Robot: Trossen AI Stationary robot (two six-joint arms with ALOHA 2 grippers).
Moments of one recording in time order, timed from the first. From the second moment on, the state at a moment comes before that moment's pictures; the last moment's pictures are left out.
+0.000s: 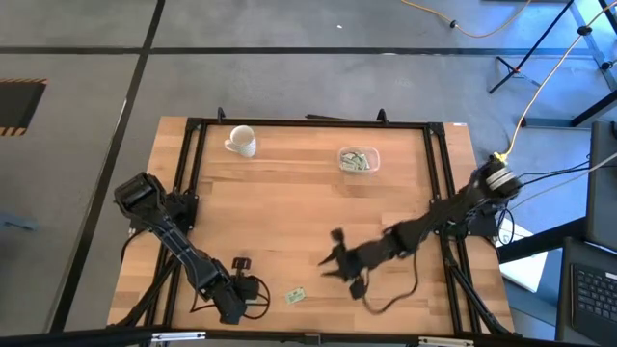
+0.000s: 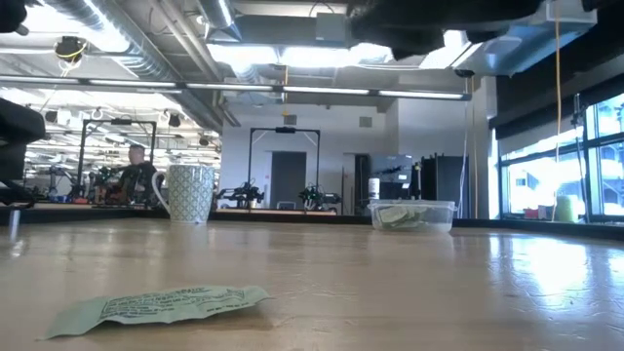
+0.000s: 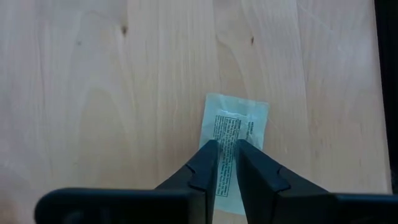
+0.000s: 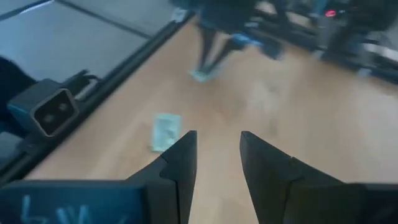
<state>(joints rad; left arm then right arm) -0.84 1.81 0.94 -0.41 -0.21 -0.76 0.50 1.67 0.89 0.31 0.20 -0.12</state>
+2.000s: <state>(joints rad) -0.13 1.45 0.94 -0.16 -0.11 -0.01 0.51 2.02 1.29 -0.08 0.27 0.09</state>
